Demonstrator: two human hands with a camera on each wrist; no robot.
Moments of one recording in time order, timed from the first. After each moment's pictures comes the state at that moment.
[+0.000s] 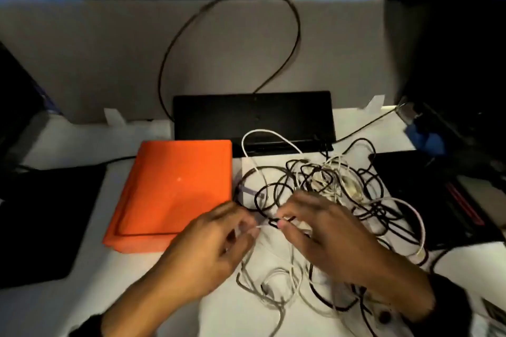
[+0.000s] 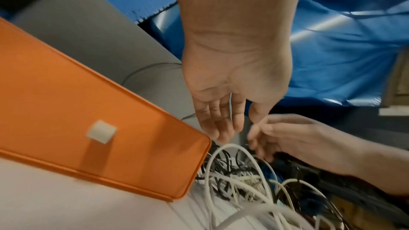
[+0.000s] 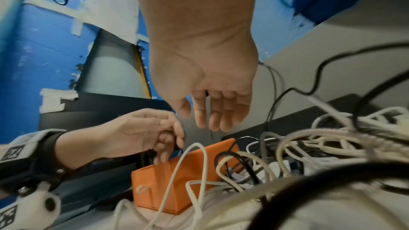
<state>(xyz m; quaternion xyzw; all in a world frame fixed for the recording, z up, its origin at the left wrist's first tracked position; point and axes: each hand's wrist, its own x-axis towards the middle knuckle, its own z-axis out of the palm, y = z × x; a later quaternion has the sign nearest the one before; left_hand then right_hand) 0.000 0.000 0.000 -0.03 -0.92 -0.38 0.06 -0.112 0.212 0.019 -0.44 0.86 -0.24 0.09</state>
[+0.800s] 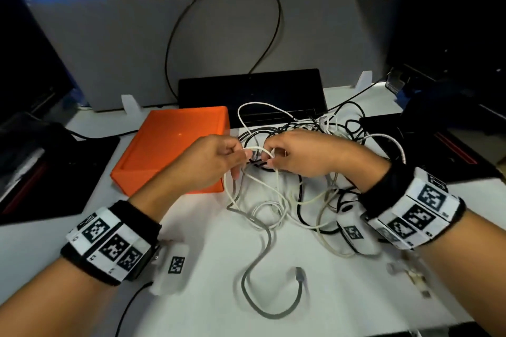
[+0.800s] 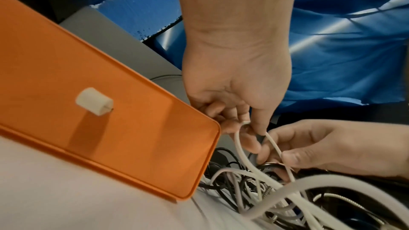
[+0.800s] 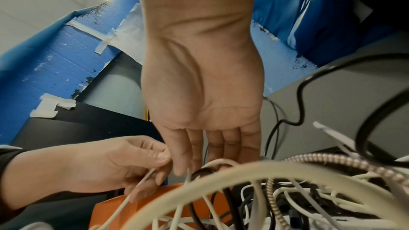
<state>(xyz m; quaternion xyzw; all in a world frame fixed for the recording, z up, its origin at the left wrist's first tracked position) -0.015 0.015 -0.020 0.04 -0.91 -0.40 0.04 -0.121 0.210 0.006 -0.48 0.86 -0.12 0.14</state>
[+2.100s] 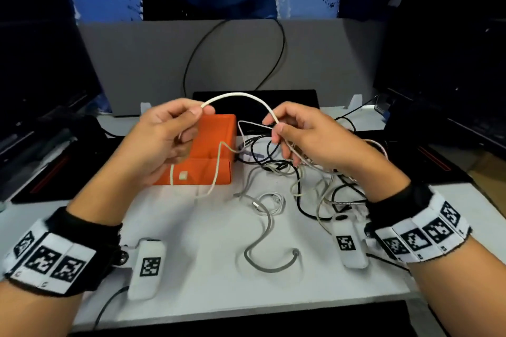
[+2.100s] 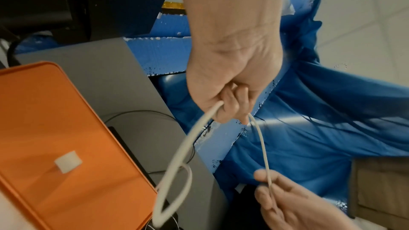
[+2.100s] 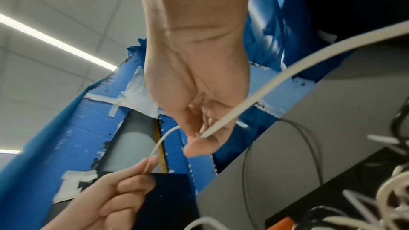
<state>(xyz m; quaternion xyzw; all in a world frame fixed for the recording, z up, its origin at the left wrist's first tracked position) 0.079 0.000 0.026 0.02 -0.73 -0.65 0.21 -0.056 0.239 0.030 -0.45 0.75 -0.48 0.10</state>
